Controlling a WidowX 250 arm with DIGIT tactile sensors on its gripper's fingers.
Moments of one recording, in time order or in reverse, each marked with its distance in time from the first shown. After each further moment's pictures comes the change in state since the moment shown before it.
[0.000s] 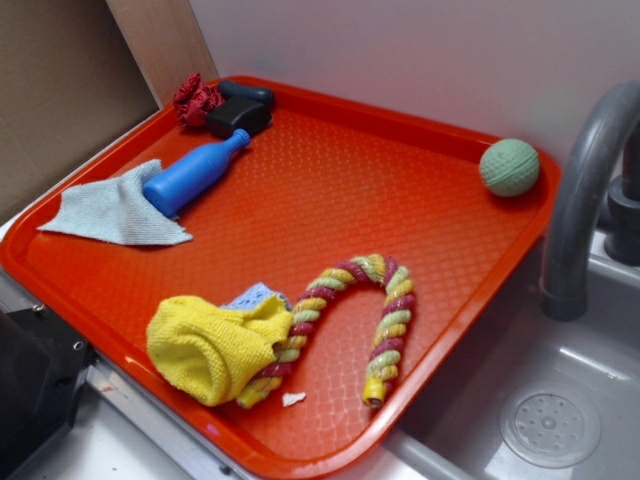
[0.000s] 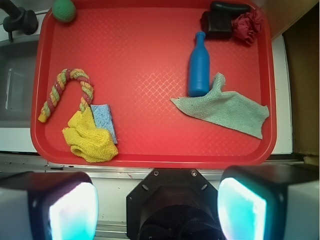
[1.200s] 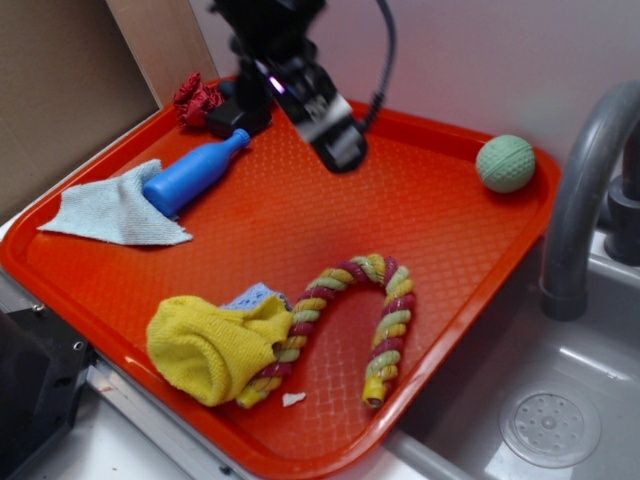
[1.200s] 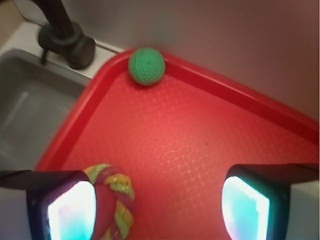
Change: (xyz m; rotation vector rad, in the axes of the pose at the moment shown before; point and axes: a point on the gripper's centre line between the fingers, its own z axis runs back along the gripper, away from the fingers) arm 0.124 -0.124 -0.124 -0.002 -0.211 -0.478
